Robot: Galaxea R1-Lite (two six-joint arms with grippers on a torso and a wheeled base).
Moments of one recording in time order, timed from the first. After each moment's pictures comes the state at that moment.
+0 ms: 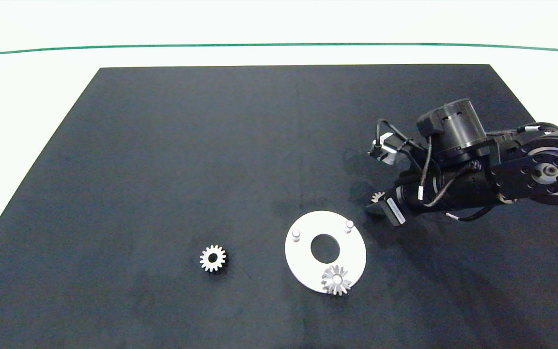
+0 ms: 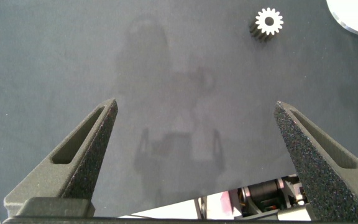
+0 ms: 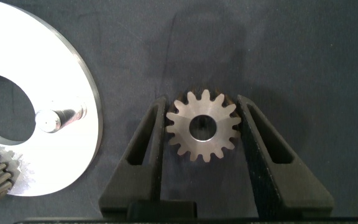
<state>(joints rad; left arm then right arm) -0.19 0.49 -0.62 0.47 0.00 0.07 0.42 1.81 -1.32 0.25 -0.03 -0.26</state>
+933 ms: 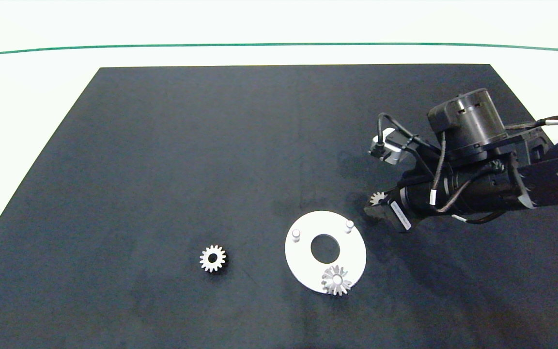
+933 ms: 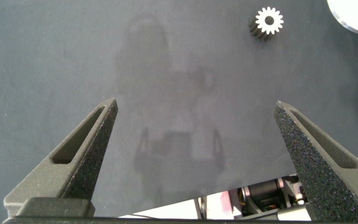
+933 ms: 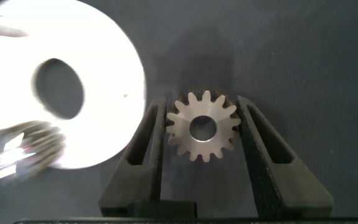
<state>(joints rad) -0.19 0.50 -0.62 0.47 0.00 0.07 0.50 1.71 -1.29 0.28 -0.03 -0.28</state>
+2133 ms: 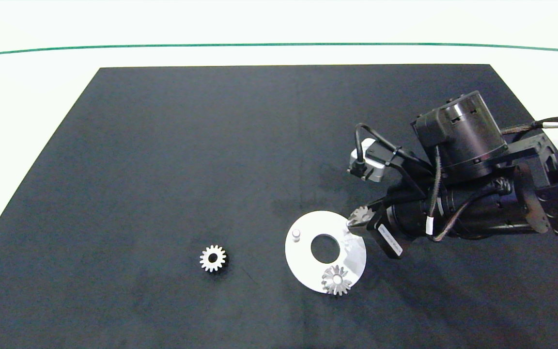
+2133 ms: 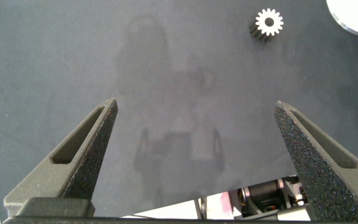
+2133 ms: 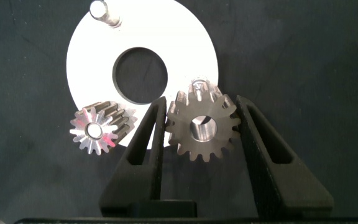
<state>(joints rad) -0.19 0.50 -0.62 0.47 0.00 0.07 0.65 1.69 -1.28 0.31 -0.08 -0.28</state>
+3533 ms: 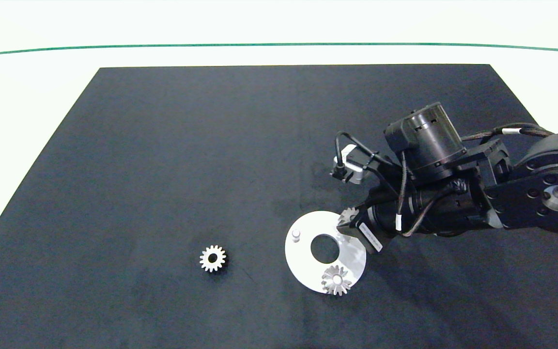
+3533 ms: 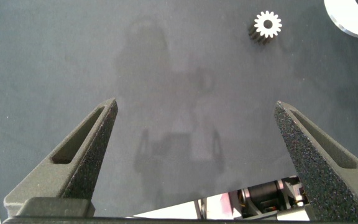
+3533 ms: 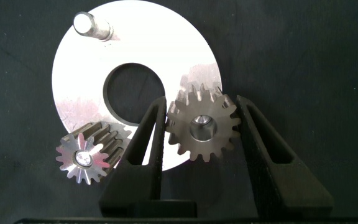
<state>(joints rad) -0.19 0.50 -0.63 0.47 0.00 0.07 0.65 1.78 -1.32 0.30 -0.09 -0.28</state>
